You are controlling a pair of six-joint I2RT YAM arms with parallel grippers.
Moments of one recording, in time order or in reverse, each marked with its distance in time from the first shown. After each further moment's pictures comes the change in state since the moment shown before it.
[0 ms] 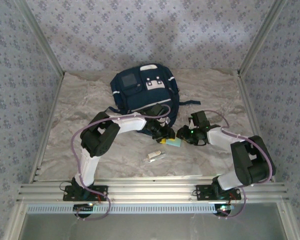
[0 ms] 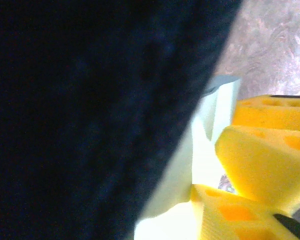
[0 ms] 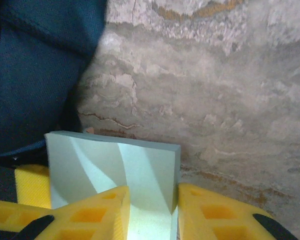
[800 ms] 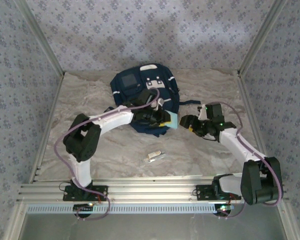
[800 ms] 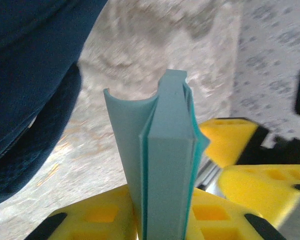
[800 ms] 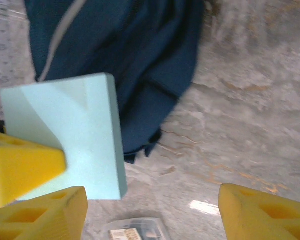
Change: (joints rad) left arm 0.106 -0.217 -0.023 0.122 0.000 -0.065; right arm -0.156 -0.215 0.090 -0.113 -0.174 -0.083
